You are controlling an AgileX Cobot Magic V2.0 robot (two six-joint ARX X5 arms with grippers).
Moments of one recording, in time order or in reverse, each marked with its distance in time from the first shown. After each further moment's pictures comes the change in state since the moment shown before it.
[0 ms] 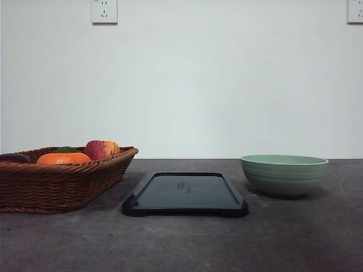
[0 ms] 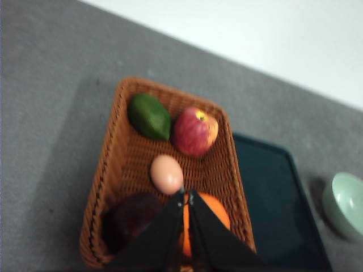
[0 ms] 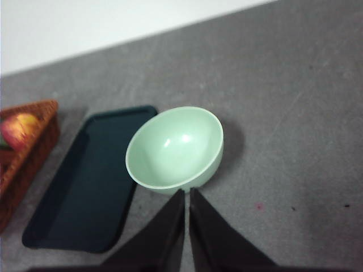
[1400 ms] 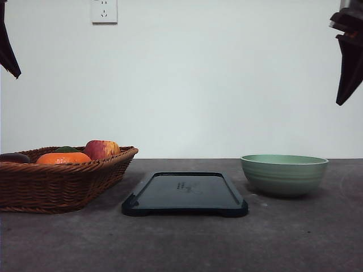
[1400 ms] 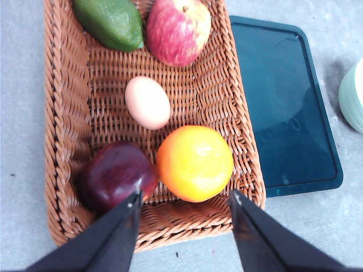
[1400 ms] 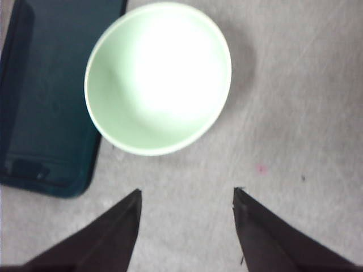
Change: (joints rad) left_arx -0.021 0.485 0.245 -0.185 0.153 0.216; right_arx 0.052 0.775 0.466 -0.257 -0.015 -0.158
